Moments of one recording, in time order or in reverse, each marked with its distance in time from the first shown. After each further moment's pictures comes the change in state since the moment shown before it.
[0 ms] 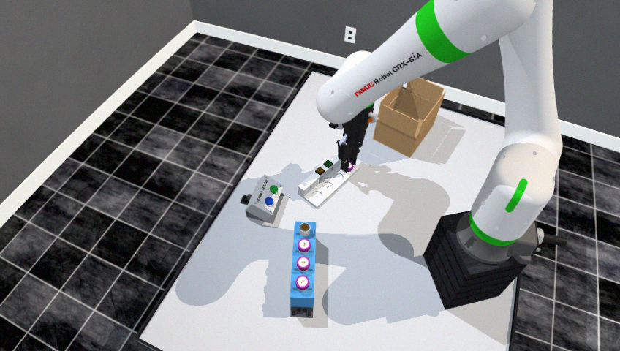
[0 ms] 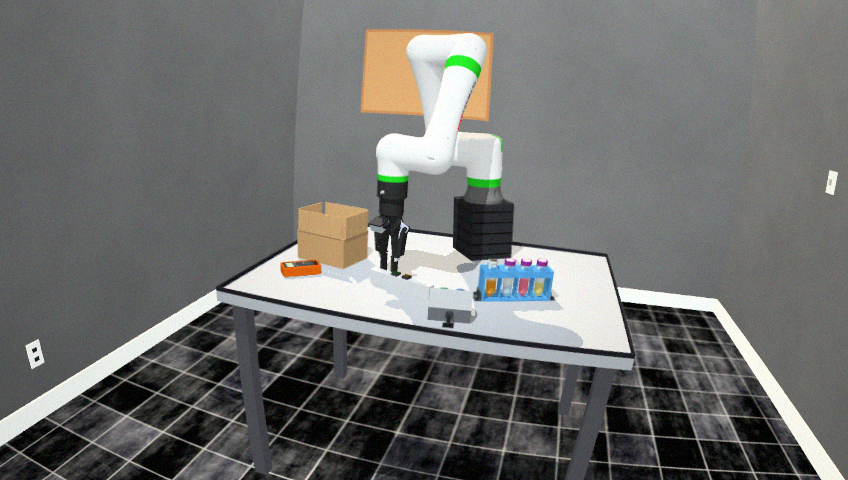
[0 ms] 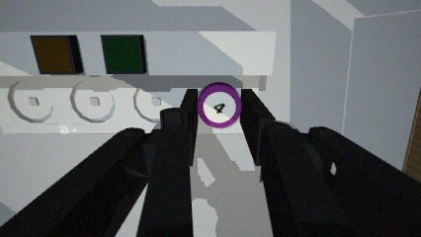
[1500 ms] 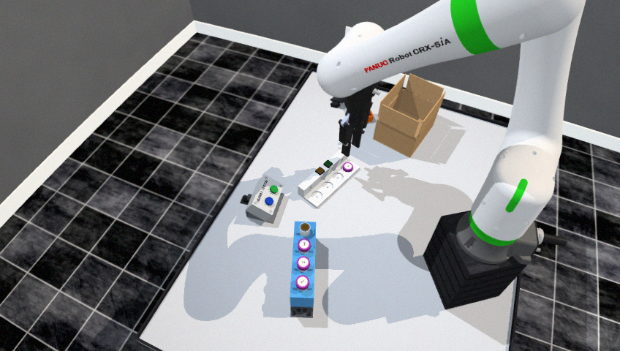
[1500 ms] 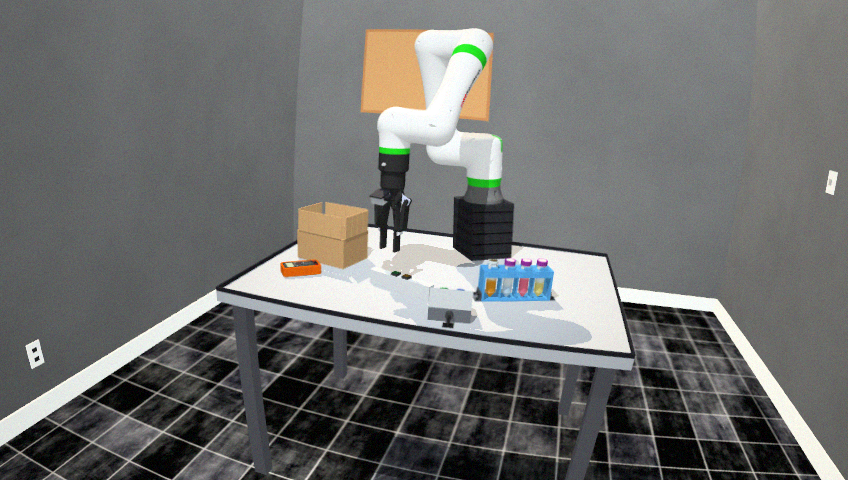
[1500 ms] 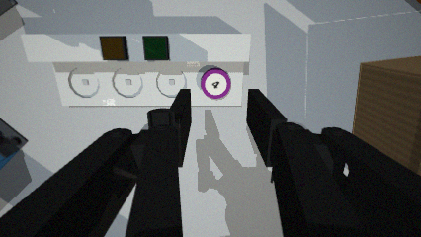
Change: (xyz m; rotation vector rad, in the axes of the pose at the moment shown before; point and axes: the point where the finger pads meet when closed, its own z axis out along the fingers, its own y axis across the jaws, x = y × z) arm 0.000 0.000 -0.083 0.000 0.001 0.000
